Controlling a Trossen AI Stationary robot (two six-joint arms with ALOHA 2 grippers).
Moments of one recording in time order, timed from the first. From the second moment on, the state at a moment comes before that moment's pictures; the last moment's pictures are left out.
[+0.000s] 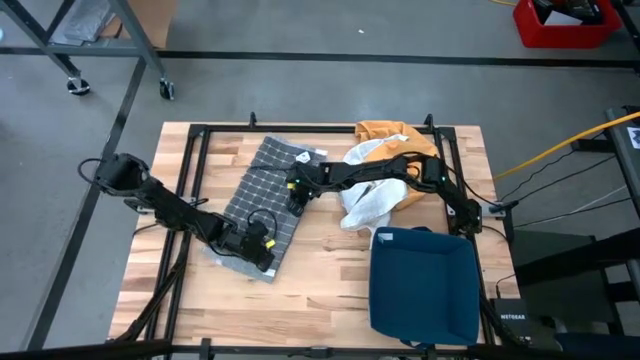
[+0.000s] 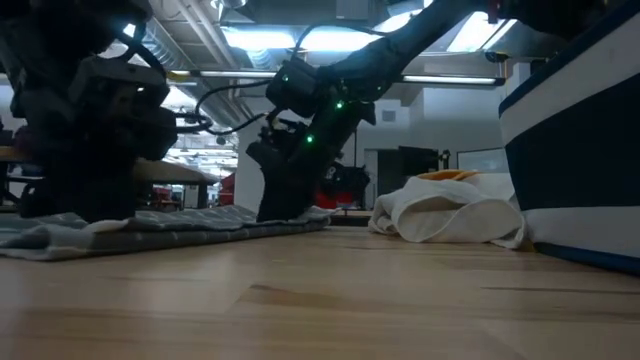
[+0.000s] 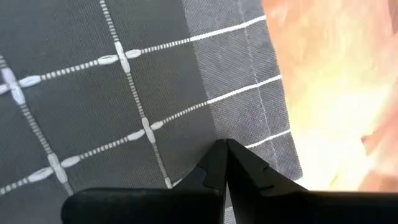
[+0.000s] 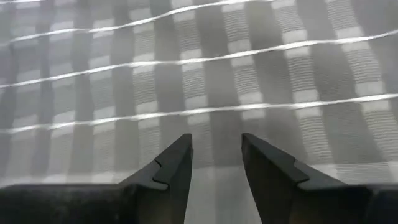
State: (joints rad) left arm -0.42 1.43 0.49 0.01 -0.17 -1.33; right arm -0.17 2.25 1.62 -0.28 -0.04 0.31
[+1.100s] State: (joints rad) left arm -0.41 1.06 0.50 -0.83 -0.38 -1.39; right arm 0.11 2.24 1.65 -0.28 0.03 0.42
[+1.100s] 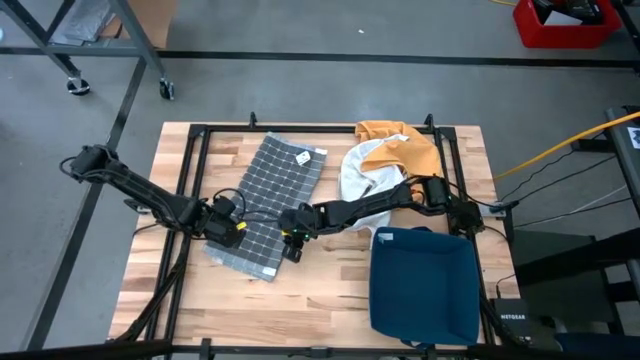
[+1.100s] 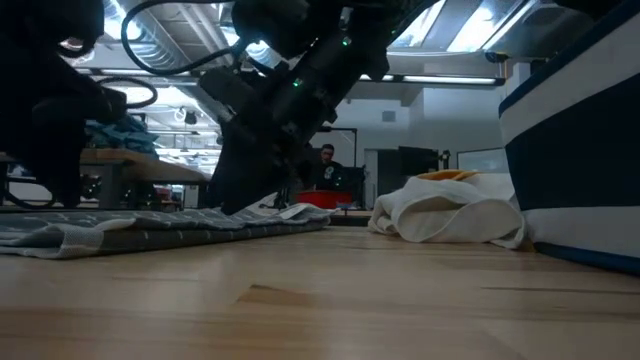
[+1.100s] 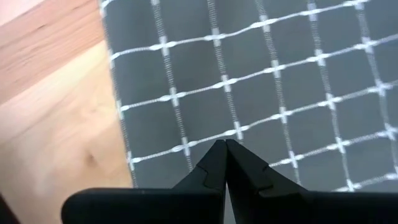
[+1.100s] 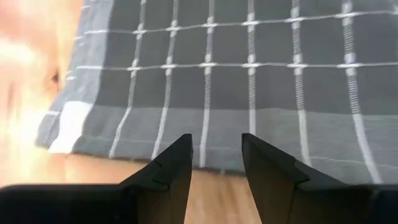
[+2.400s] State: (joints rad) left arm -0.47 1.20 0.50 -0.41 -0.02 -1.25; right arm 0.10 2.20 1.65 -0.63 0.06 0.39
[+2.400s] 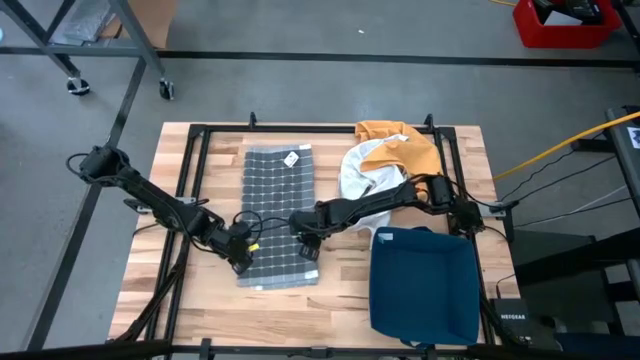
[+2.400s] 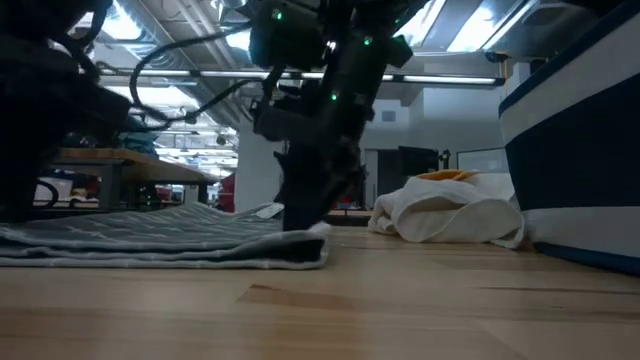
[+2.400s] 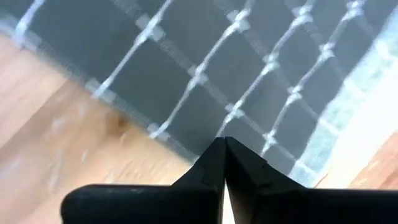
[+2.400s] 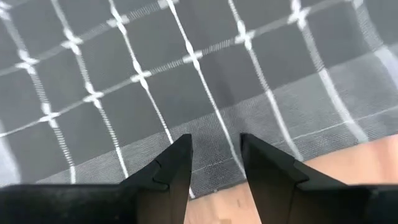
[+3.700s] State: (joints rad) left arm -0.47 1.20 0.62 -0.31 0.19 -0.58; right arm 0.12 2.16 1.73 -0.81 -0.11 0.27
